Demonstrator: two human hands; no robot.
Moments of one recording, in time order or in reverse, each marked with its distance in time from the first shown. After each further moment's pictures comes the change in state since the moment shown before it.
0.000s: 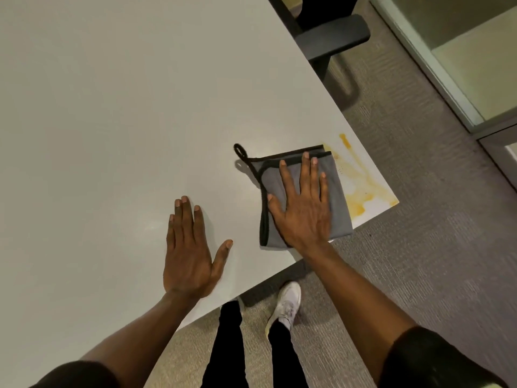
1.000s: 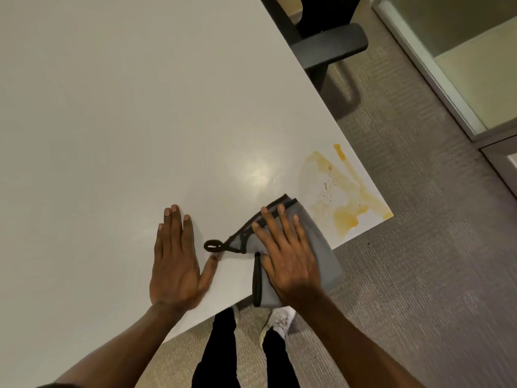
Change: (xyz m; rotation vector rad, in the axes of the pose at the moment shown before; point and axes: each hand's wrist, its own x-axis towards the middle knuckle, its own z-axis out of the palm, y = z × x) left_hand 0.001 0.001 -0.002 -0.034 -0.003 0.003; right_hand -0.067 0.009 0.003 0.094 -0.068 -0.345
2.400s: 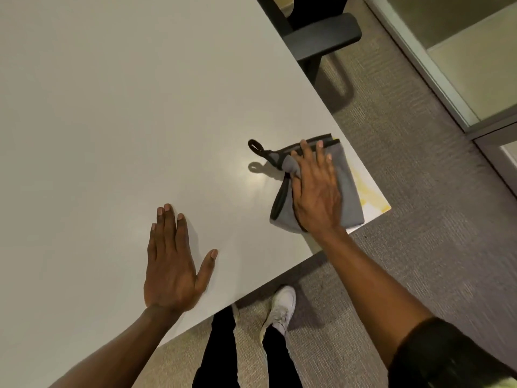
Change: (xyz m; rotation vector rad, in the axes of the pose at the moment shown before) left_hand 0.000 0.001 0.000 -0.006 0.021 0.003; right_hand 0.092 0.073 -0.030 0.132 0.236 0.303
